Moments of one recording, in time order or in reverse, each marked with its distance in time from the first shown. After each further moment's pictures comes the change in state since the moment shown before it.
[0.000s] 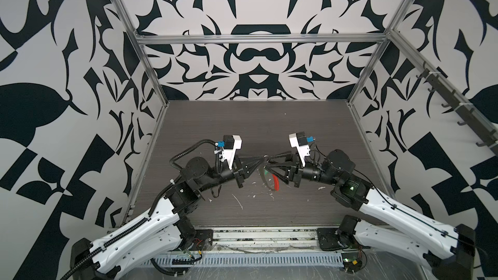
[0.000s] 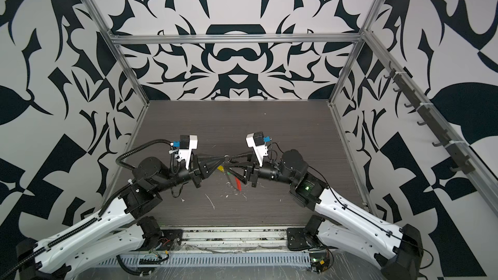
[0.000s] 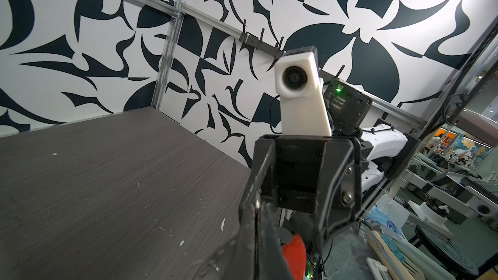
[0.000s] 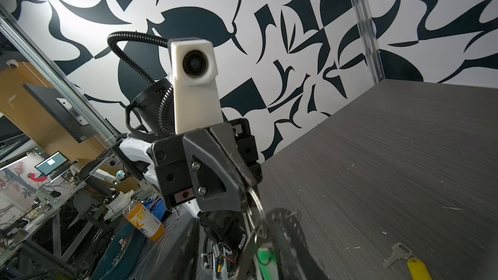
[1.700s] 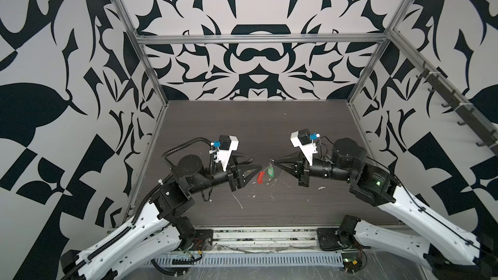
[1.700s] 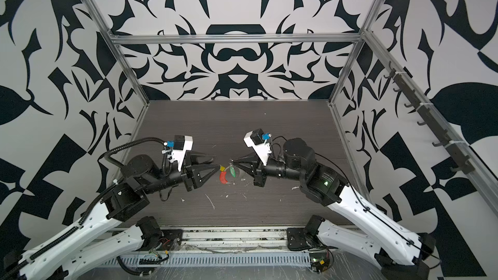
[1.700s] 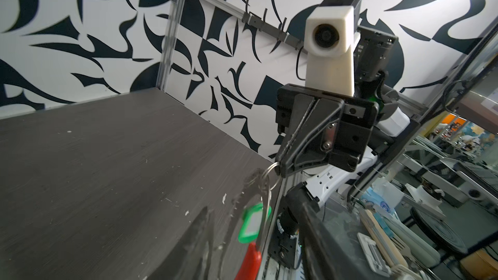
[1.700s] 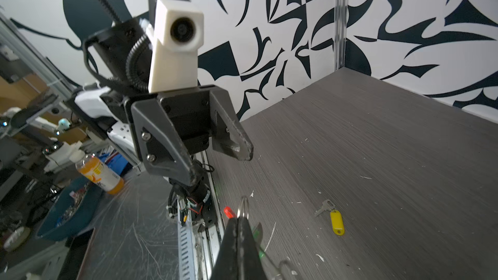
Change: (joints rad) left arm -0.001 -0.051 0.153 -0.356 0.056 0.059; right arm 0.003 0.000 0.354 -0.666 0.029 -0.365
